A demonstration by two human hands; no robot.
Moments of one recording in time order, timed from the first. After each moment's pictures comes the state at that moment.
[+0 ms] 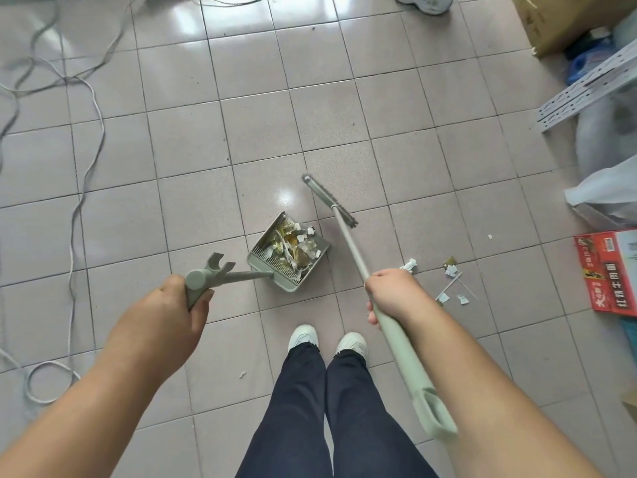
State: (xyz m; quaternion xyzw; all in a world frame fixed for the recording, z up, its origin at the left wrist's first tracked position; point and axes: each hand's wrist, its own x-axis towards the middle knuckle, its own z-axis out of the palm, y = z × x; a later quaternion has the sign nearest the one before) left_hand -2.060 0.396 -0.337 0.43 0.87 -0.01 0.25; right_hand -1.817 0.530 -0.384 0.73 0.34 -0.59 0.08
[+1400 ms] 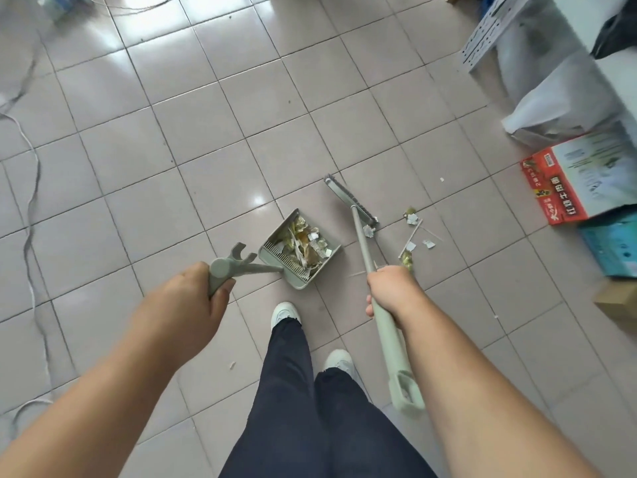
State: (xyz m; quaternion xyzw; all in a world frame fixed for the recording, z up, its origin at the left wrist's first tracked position) left_hand -1.945 0.371 -0.337 0.59 0.77 -0.02 0.25; right_hand -1.689 0.437 -0.408 0.79 0.23 -0.57 -0.03
